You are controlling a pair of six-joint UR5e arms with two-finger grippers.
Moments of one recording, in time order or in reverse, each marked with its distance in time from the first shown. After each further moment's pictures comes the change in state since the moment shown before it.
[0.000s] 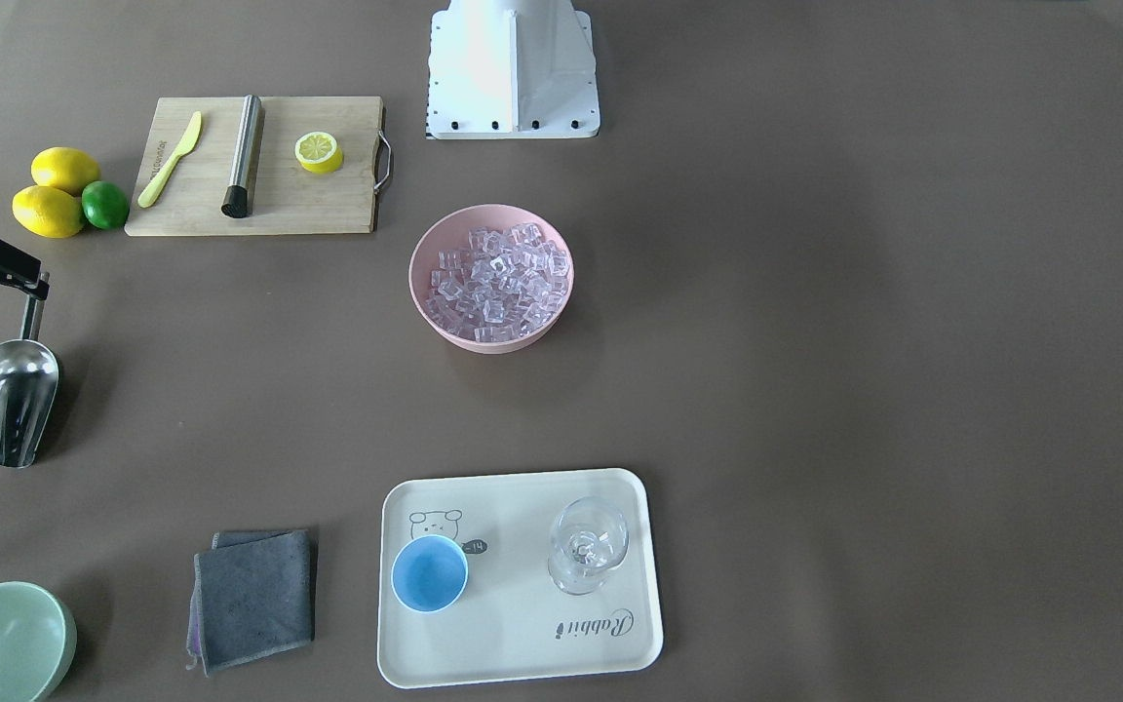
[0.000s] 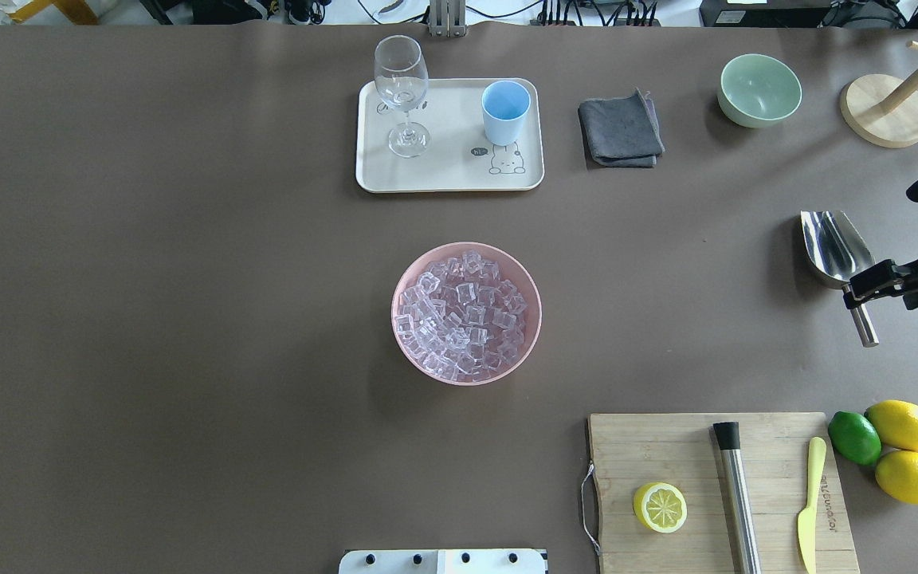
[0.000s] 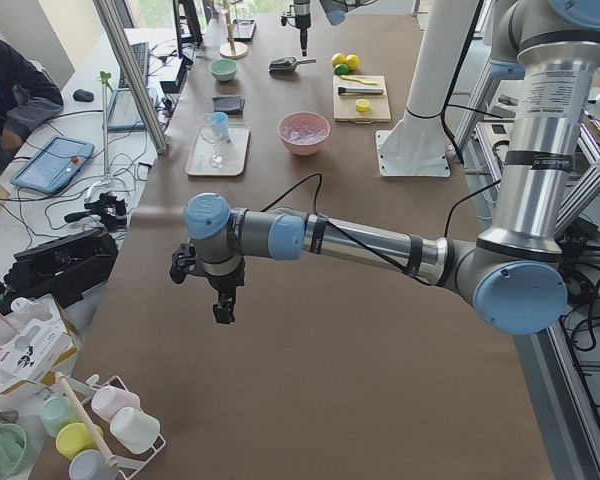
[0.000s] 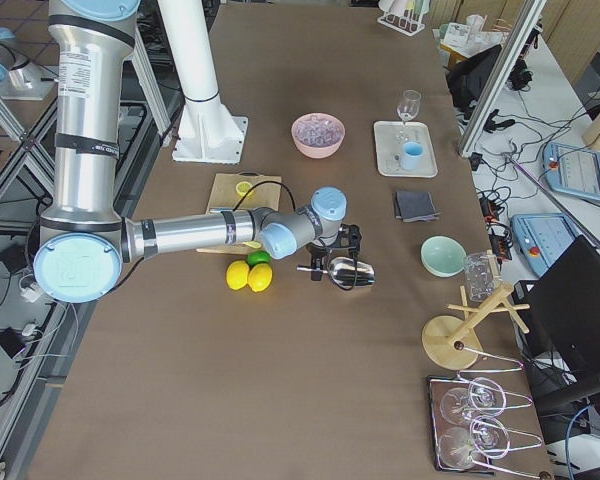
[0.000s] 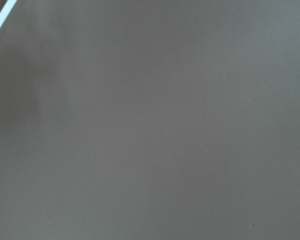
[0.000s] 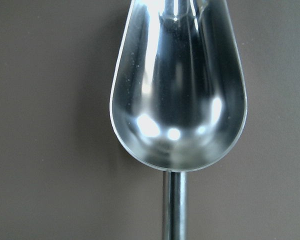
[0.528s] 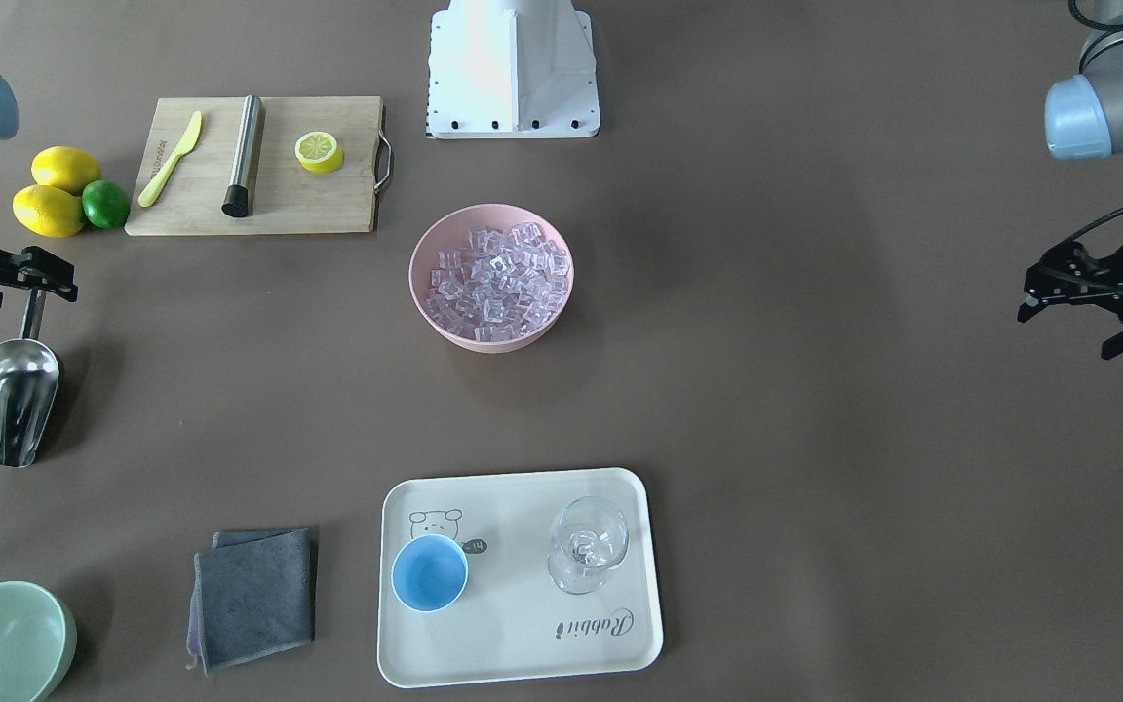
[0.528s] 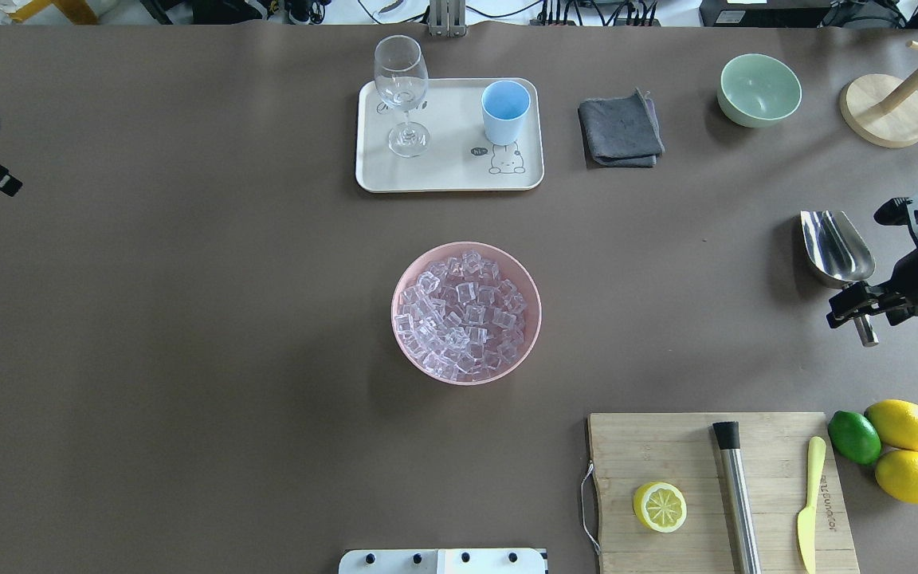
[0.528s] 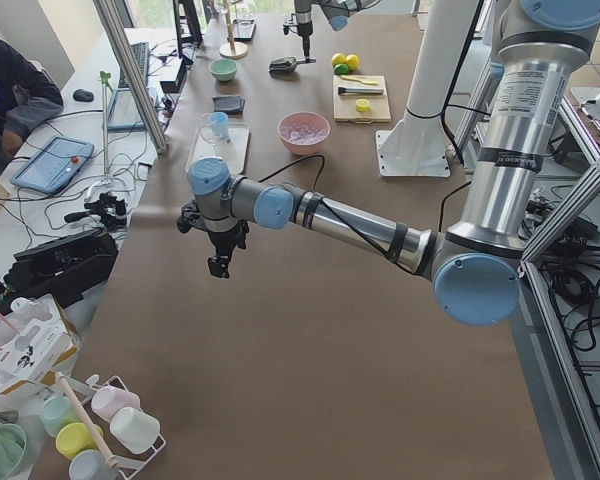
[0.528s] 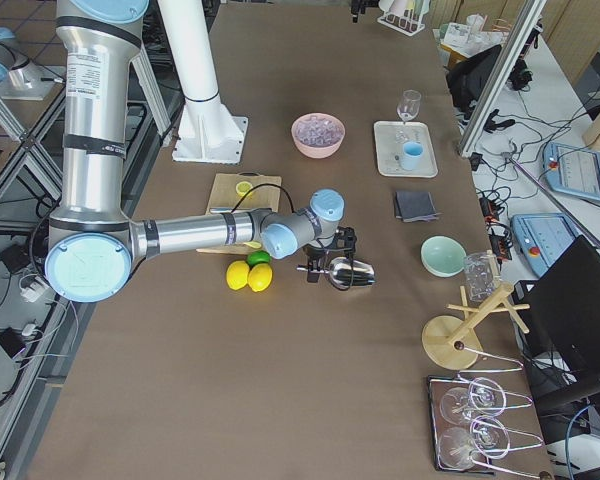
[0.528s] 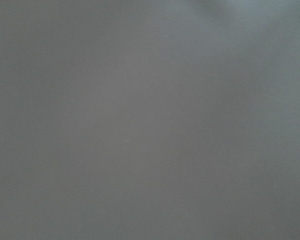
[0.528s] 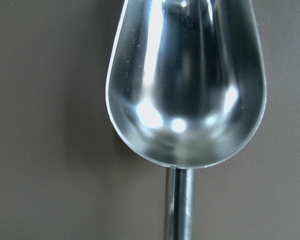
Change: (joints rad) left arm 0.237 -0.058 -0.066 -0.191 0.002 -0.001; right arm -0.077 0.011 -0.035 -0.006 -0.047 0.000
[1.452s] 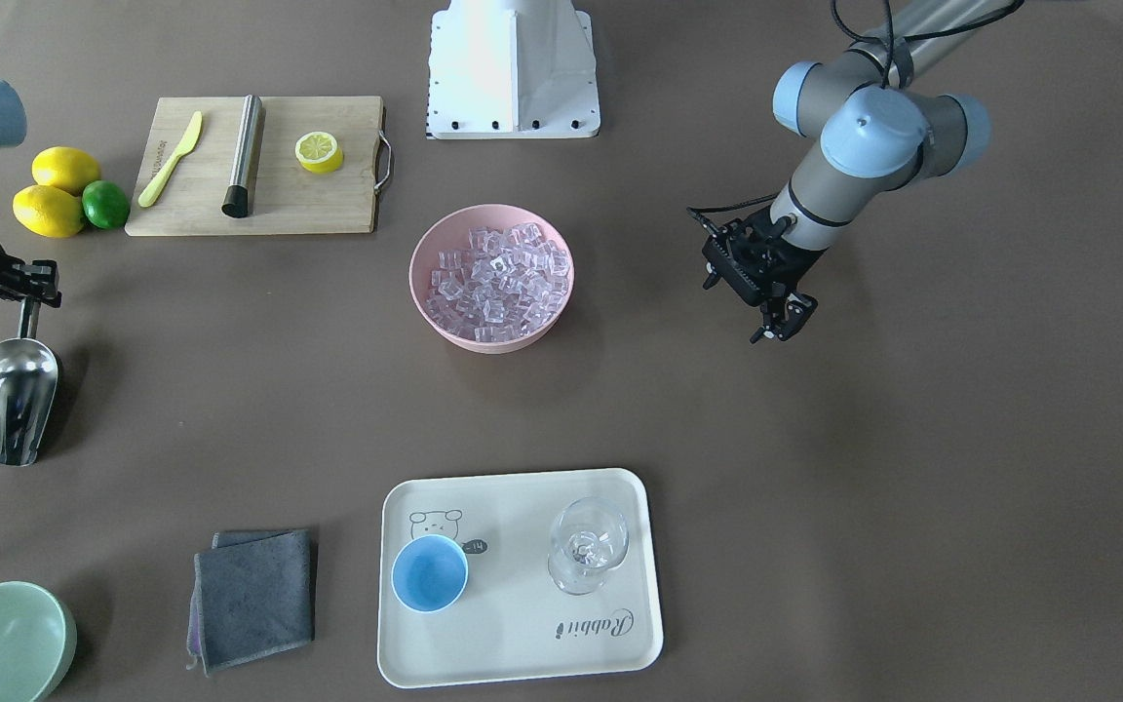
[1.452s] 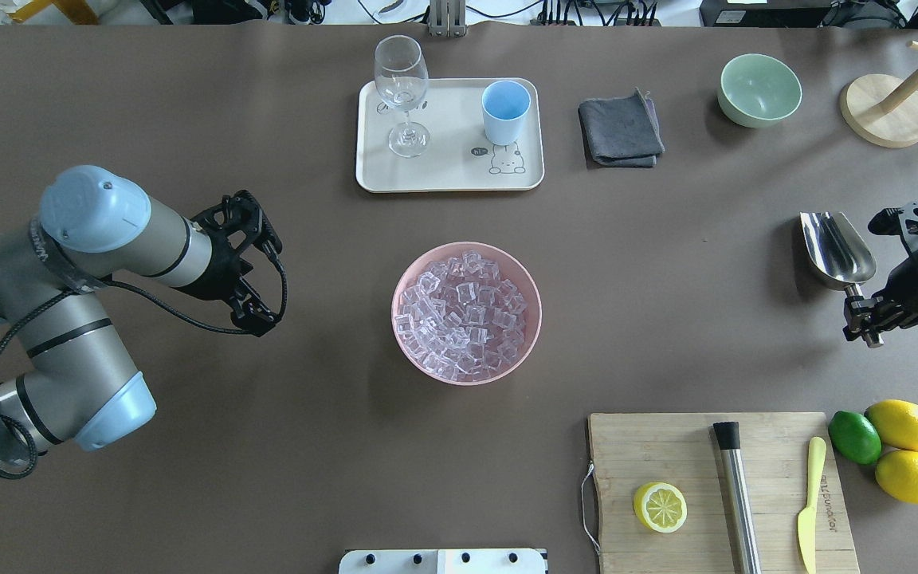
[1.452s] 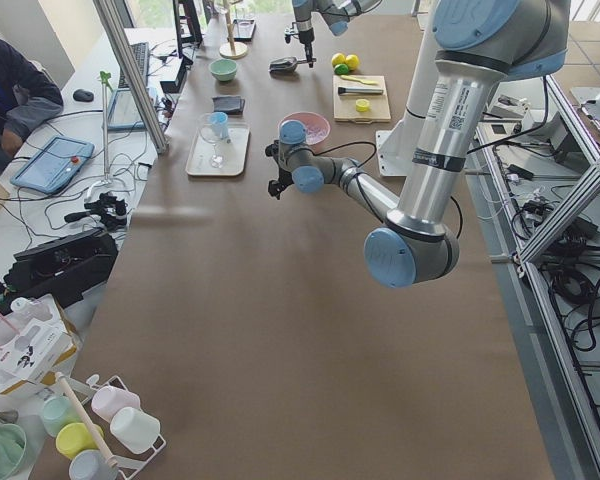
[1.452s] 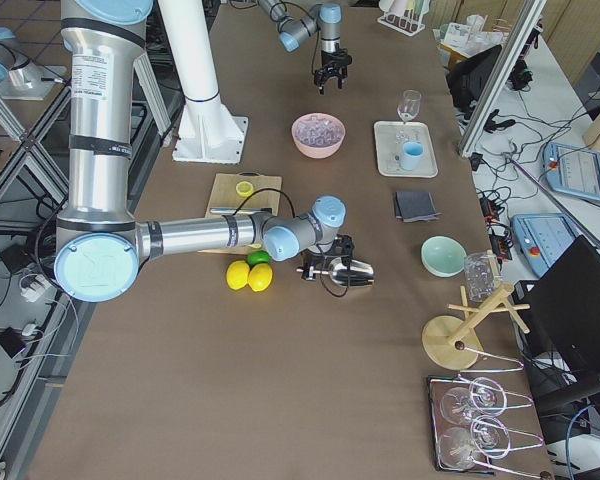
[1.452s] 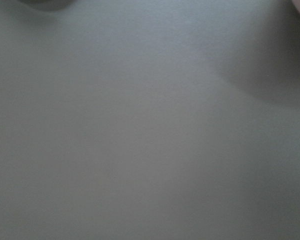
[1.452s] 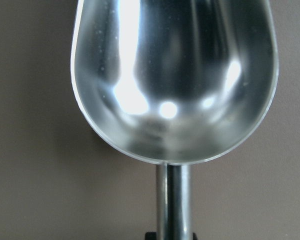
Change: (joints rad) left arm 0.560 -0.118 -0.001 -0.360 0.312 -0.160; right arm -0.017 0.010 -0.022 -0.054 0.006 -0.004
